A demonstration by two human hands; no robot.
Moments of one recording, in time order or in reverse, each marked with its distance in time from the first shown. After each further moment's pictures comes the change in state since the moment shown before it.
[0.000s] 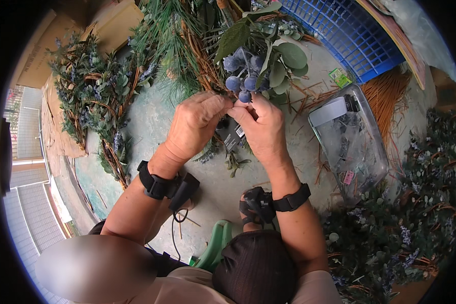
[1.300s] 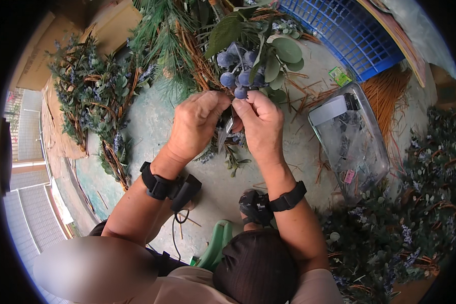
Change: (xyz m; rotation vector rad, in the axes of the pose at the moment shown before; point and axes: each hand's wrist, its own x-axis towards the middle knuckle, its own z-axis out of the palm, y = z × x) left_hand -0.001 0.001 0.008 -0.068 0.092 -0.101; right_hand -0.001 0.004 0.006 0.231 0.078 0.149
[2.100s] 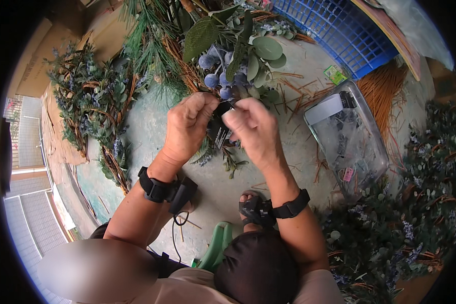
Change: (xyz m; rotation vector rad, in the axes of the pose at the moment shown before) left_hand -0.002 0.001 0.001 -0.063 0.070 -0.106; right_hand -0.009 -0.012 -0.015 0.060 -0.142 0.141
